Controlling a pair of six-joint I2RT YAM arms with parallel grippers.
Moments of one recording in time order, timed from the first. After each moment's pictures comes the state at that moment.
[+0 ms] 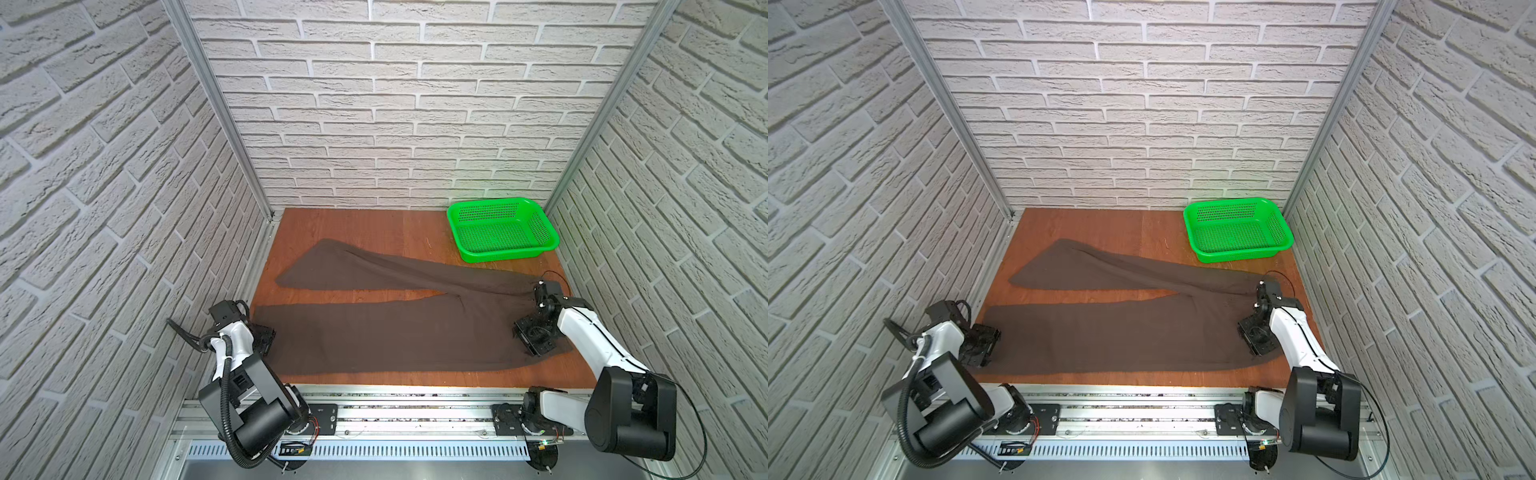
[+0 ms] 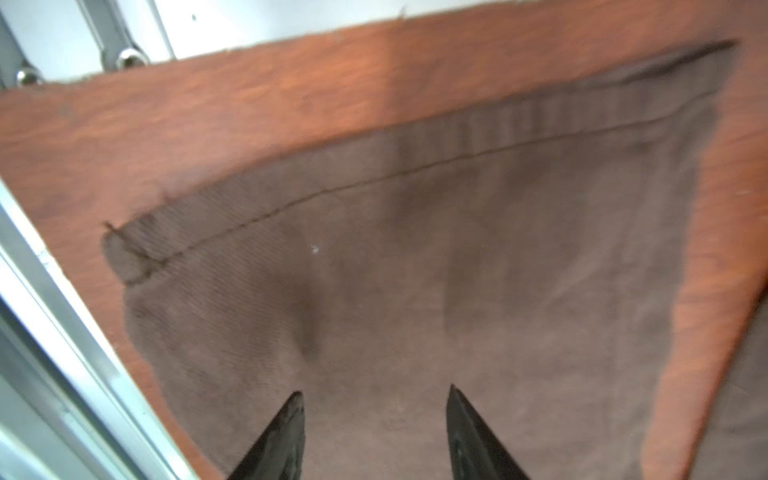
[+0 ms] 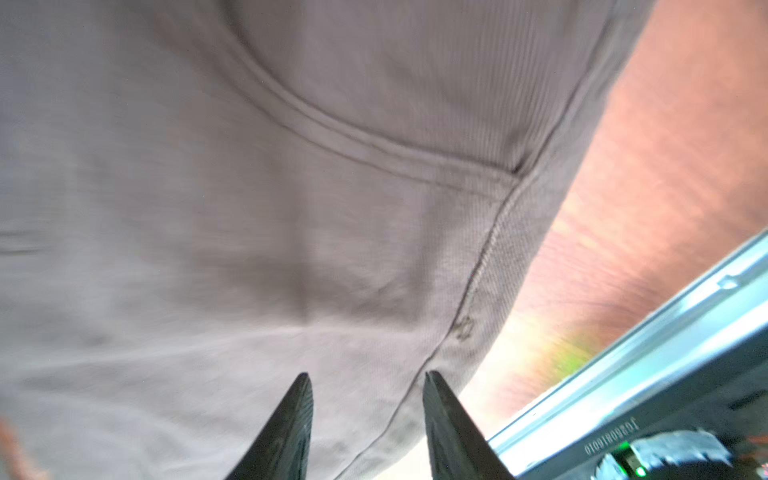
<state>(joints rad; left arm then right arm) 0.66 1.20 0.65 -0.78 0.11 -0.67 -0.21 1.22 0.77 -1.05 -0.05 1.00</state>
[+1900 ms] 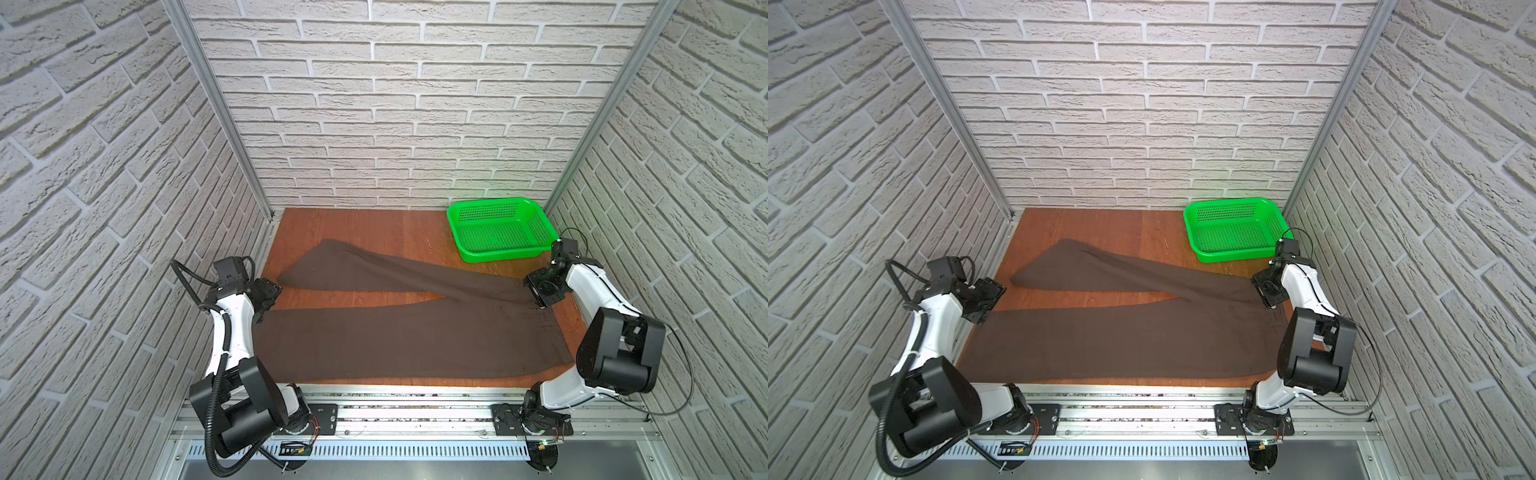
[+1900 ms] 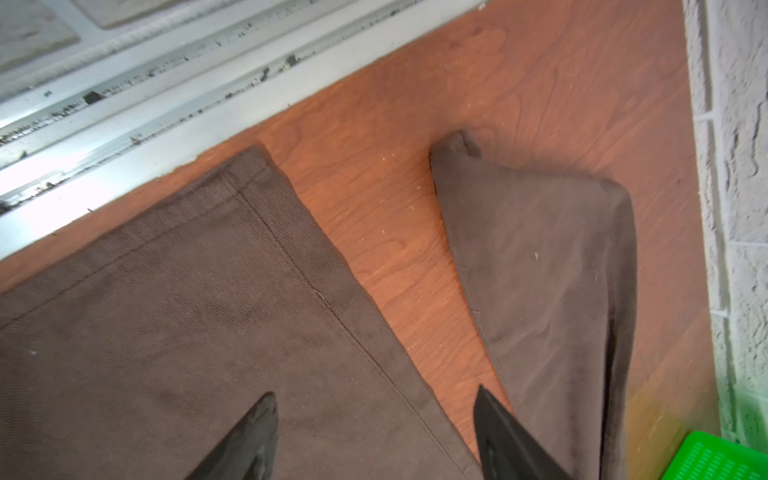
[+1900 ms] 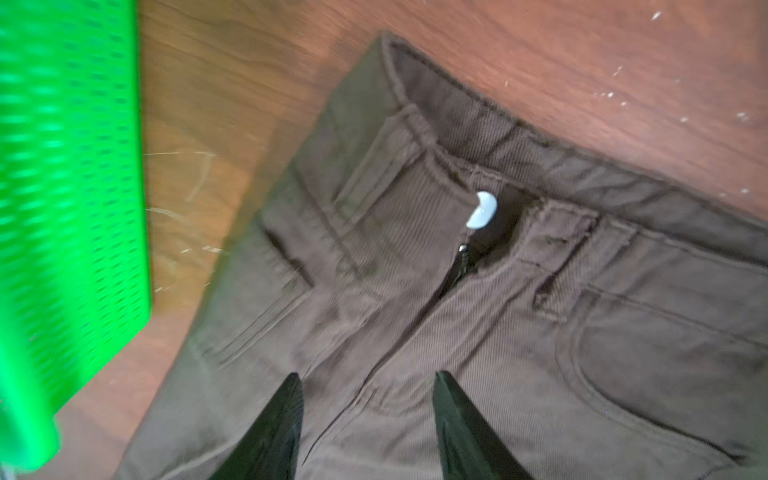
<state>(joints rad) 0.44 1.26 0.95 -0.79 0.16 -0.62 -0.34 1.61 1.14 -0.87 -0.08 0.93</state>
